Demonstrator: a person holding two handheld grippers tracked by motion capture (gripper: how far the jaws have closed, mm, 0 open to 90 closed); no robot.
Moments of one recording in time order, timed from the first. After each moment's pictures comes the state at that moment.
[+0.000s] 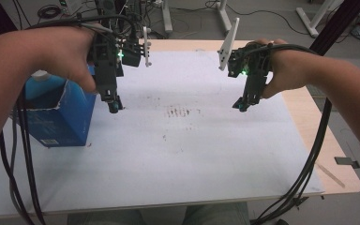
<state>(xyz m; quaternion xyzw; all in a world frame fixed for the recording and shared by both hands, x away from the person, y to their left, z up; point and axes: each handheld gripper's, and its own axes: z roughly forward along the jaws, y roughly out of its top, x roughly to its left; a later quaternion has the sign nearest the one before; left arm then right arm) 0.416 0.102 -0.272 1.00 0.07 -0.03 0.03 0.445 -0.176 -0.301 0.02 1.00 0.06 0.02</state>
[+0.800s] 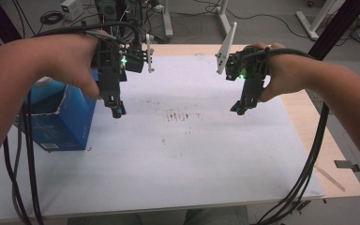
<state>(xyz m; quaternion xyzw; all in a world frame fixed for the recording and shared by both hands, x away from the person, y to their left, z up) 0.414 0.095 -0.271 1.00 0.06 -0.02 0.03 0.443 -0.176 -0.299 0.02 1.00 0.07 0.03</state>
